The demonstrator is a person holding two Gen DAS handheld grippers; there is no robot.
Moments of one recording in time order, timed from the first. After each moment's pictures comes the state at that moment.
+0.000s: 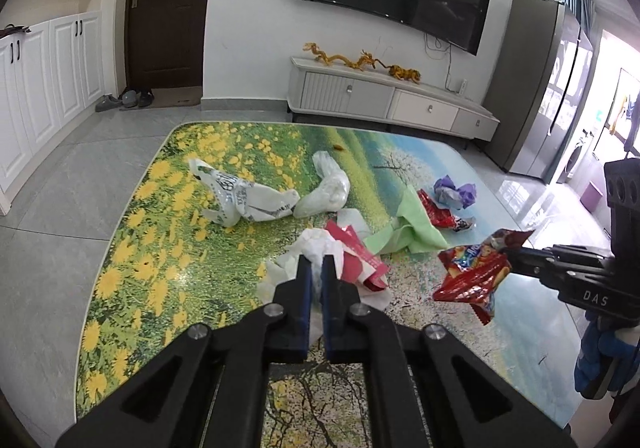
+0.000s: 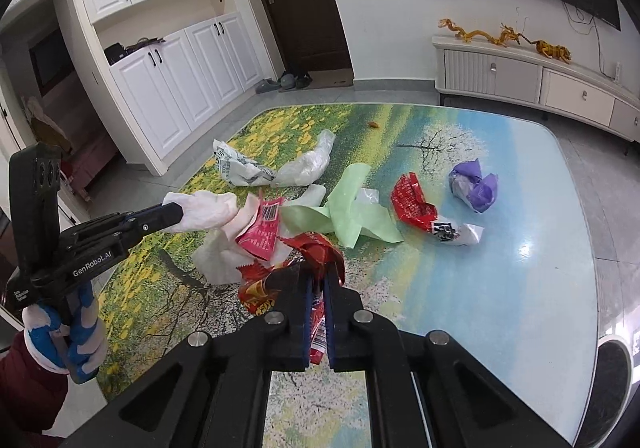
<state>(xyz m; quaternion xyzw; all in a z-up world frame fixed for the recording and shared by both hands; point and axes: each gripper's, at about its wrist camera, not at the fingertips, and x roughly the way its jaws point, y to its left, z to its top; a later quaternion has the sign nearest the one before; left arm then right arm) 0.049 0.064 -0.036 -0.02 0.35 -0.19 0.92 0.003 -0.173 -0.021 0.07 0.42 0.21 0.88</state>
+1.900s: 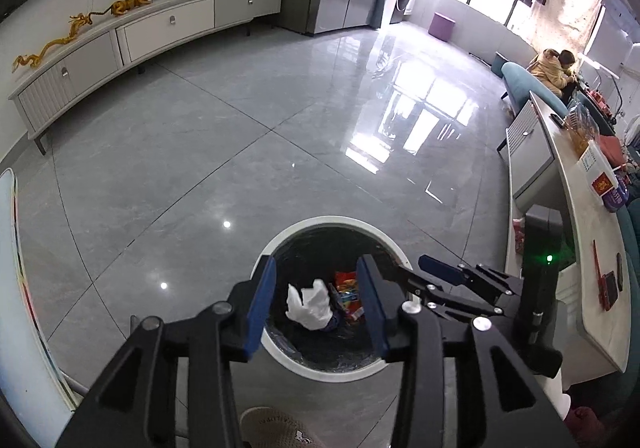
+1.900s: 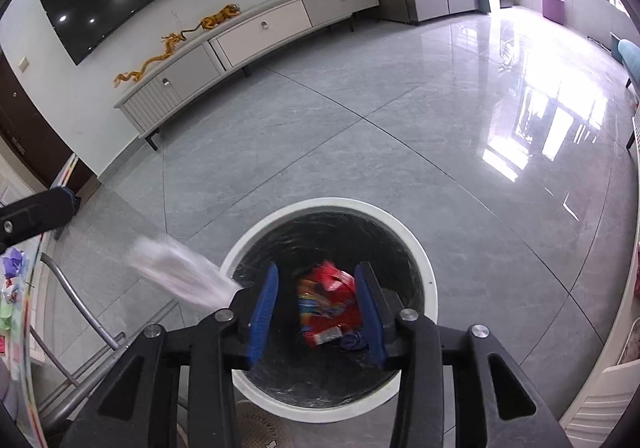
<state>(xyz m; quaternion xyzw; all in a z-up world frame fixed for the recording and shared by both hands) -0.001 -0.512 -0.092 0.18 0.44 -0.49 0.73 -0.149 -0.632 -0.160 0.28 0.43 -0.22 0.83</state>
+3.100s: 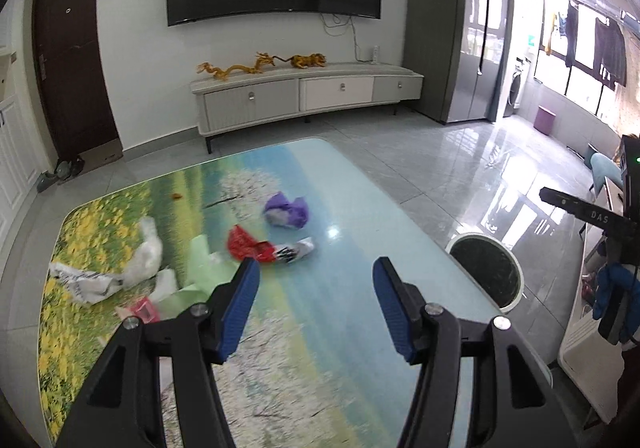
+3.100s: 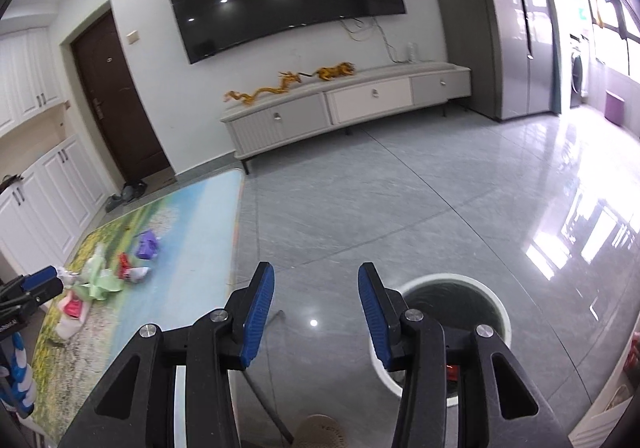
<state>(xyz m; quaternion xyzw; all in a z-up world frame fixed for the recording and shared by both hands) 0.016 -0.111 0.001 0.10 0.32 -0.30 0.89 -0.113 -0.453 0.011 0.17 0.33 -0.10 0.92</state>
